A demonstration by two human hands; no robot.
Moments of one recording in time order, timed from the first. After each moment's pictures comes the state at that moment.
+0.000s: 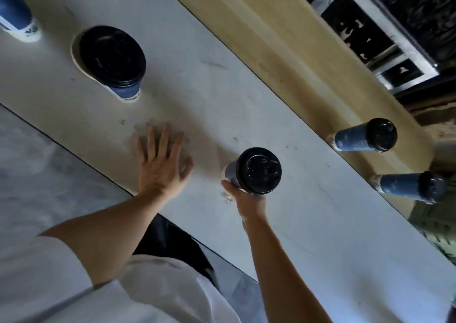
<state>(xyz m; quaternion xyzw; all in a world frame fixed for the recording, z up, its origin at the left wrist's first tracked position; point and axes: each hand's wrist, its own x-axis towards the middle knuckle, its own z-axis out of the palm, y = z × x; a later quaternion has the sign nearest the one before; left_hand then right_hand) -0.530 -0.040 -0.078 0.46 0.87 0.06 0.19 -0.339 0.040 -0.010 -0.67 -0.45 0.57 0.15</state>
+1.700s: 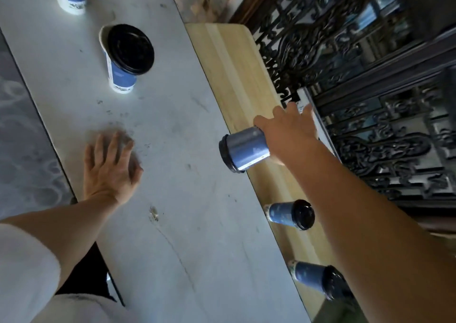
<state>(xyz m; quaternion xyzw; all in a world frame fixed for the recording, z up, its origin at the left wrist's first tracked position) -0.462 -0.036 -0.075 0.20 0.96 0.15 0.14 -0.423 0.212 0.238 -0.18 -0.85 -0.31 -0.39</state>
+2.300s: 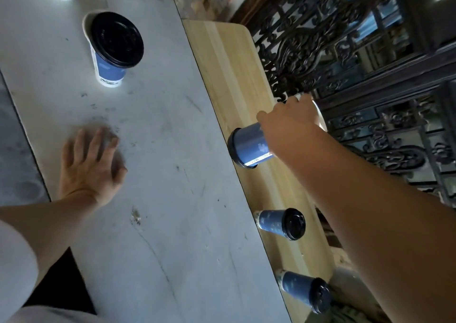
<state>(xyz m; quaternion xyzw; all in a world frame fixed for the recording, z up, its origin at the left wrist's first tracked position) -0.462 -0.029 -0.078 0.19 0.96 0.15 0.13 -0.448 0.218 0.254 -0.14 -0.78 -0.42 -0.44</state>
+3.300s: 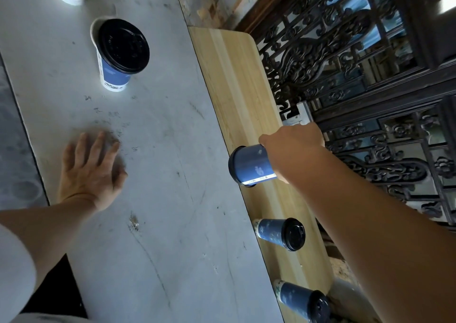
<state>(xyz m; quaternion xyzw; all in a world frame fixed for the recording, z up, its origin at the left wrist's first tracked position) -0.461 -0.030 -0.079 0.20 0.96 0.14 0.11 -0.439 0.210 0.259 -0.13 -0.78 -0.37 -0.49</state>
